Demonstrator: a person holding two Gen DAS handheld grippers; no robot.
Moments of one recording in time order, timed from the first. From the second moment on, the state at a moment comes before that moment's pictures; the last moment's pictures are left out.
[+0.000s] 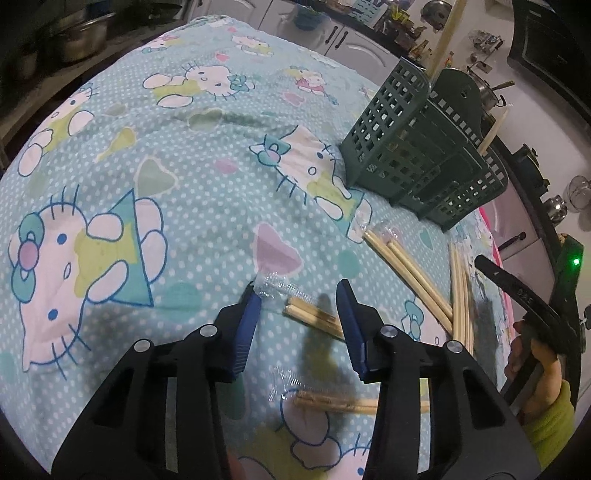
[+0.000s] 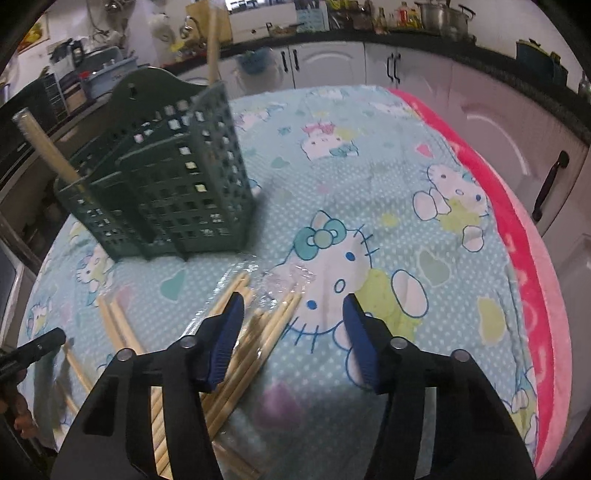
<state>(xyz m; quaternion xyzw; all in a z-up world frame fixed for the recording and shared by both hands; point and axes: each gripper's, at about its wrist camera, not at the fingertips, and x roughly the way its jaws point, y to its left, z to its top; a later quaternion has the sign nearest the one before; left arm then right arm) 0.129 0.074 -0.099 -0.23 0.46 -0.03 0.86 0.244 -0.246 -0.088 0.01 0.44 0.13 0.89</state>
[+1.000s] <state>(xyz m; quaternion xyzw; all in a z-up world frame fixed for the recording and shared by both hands) 0.148 0.084 -0.103 -0.23 0.45 -0.01 0.86 0.277 -0.268 -0.088 0.06 0.43 0.14 0.89</state>
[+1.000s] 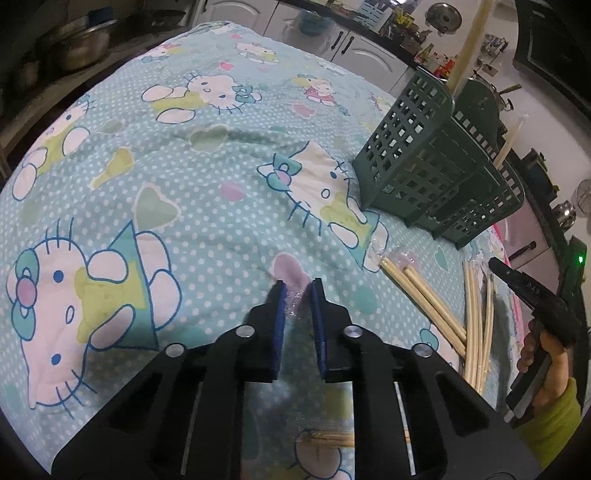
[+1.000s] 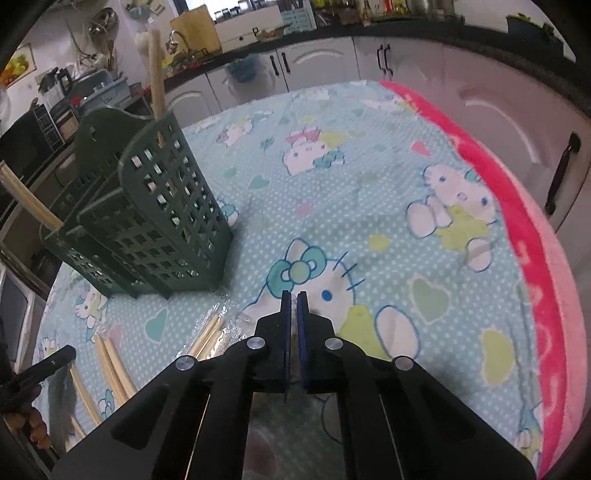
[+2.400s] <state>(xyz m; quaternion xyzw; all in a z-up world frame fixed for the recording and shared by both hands) 0.123 0.047 0.022 -0.21 0.31 -0.14 0.92 0.183 -0.244 0.039 0.05 0.27 0.23 0.93</state>
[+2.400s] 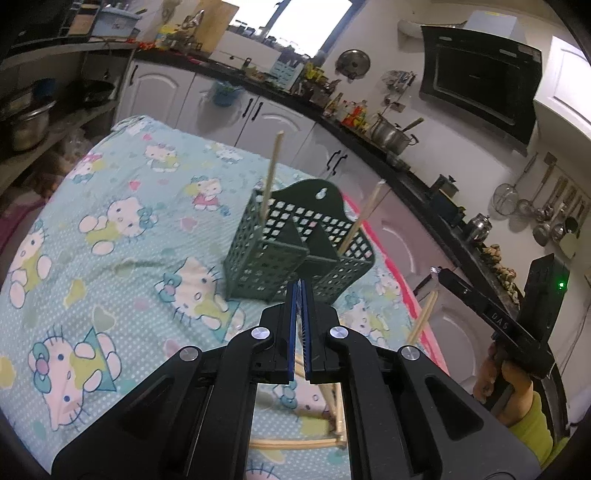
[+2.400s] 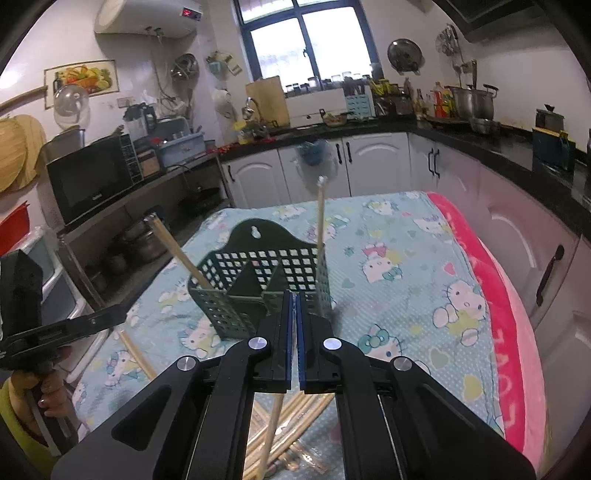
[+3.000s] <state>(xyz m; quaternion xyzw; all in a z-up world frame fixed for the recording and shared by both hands) 0.125 0.023 0.060 -0.19 0.28 -0.18 0.92 0.161 -0.235 0.067 0.03 0.23 0.25 0.94</state>
